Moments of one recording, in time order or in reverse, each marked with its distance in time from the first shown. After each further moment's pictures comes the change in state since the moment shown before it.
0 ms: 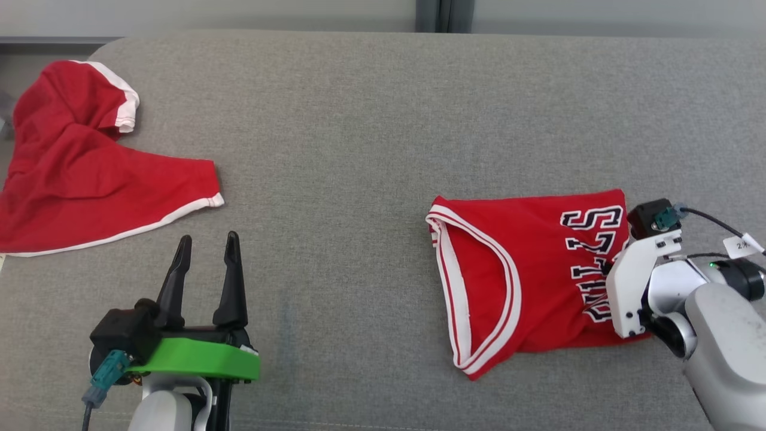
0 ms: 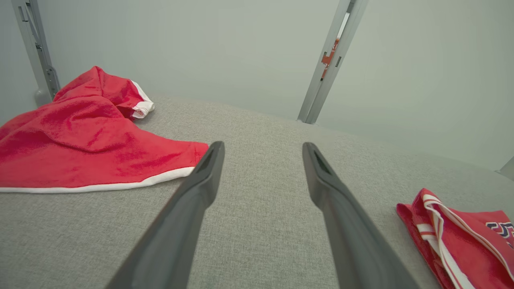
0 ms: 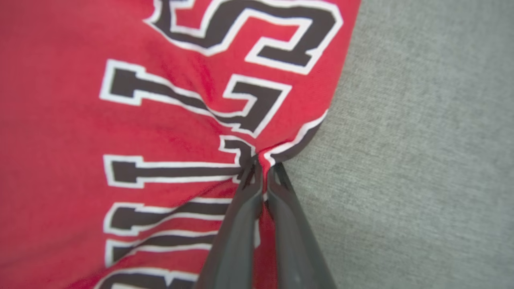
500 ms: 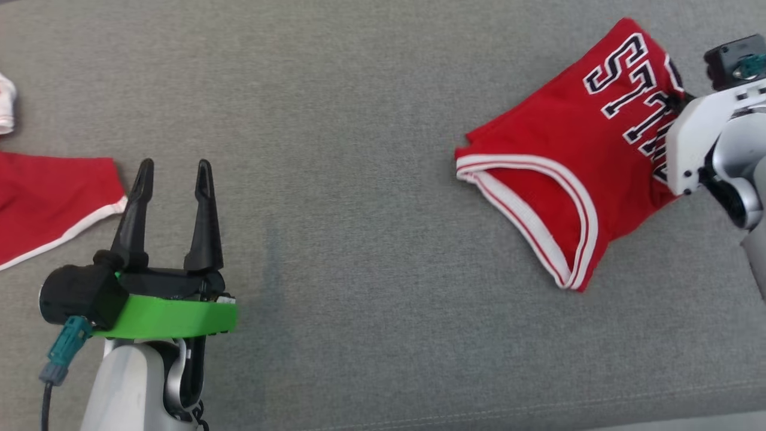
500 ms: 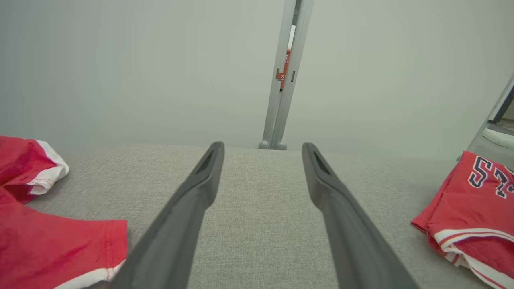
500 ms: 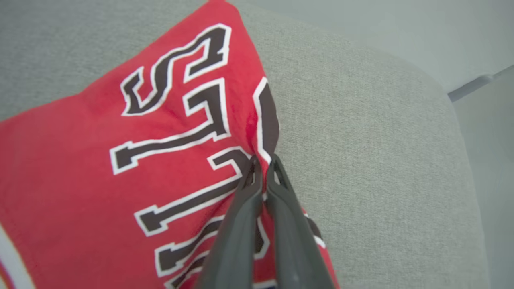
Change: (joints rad) left arm -0.100 0.030 0.017 -0.159 0.072 0.000 0.000; right arm -0.345 -0.116 0.016 0.005 -0.047 -0.005 -0.124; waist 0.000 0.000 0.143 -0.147
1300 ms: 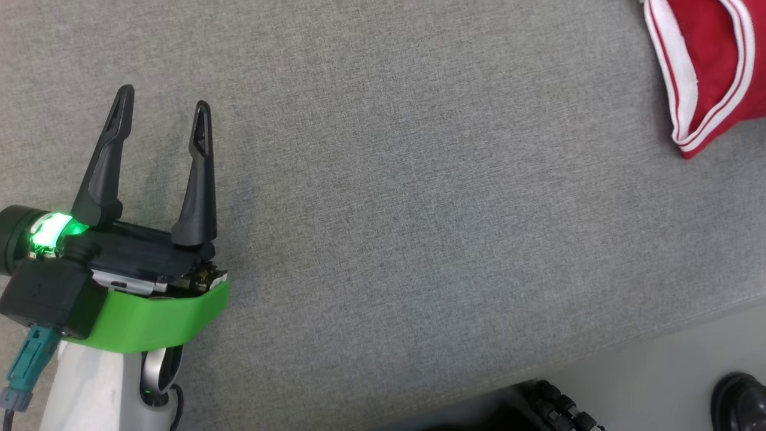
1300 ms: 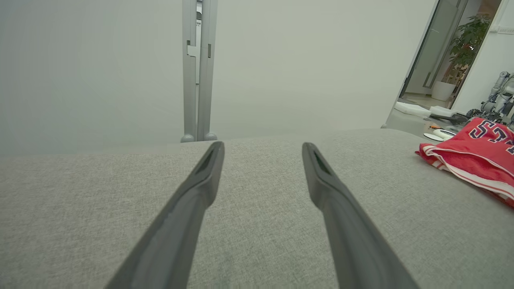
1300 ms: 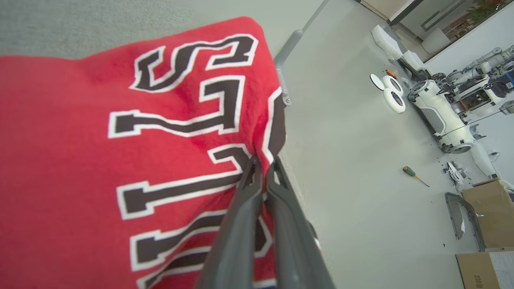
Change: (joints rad) left arm -0.067 0.101 -0.068 -0.250 0.068 0.000 0.000; right arm -0.192 -0.047 -0.443 0.300 -0.320 0.000 -0.411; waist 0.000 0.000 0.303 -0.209
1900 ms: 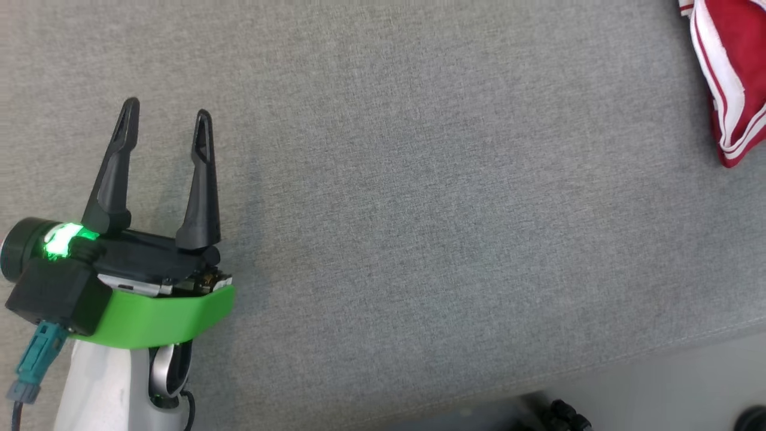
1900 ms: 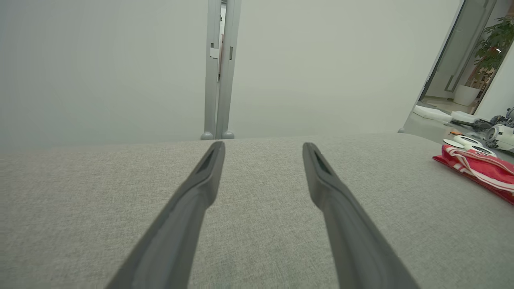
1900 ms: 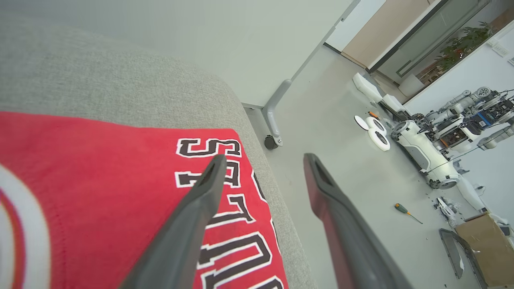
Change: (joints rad) left arm 0.020 -0.037 0.018 0.034 -0.017 0.000 0.000; right arm 0.019 0.050 -0.178 0.006 -0.196 0.000 -0.202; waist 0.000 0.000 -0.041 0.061
